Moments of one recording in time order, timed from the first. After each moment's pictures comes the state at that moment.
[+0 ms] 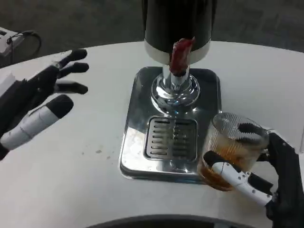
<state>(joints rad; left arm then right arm) -0.18 0.61 0.36 -0.18 -0.12 -0.19 -0.53 0.13 0.03 0.18 -0.47 -0.46 0.14 -0.33</state>
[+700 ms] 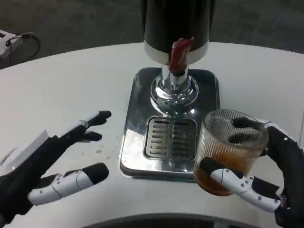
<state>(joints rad) 0.05 0.59 0.27 -0.30 0.08 -0.28 -0.48 0.21 -0.02 0.17 -0.64 -0.48 0.11 -0.18</state>
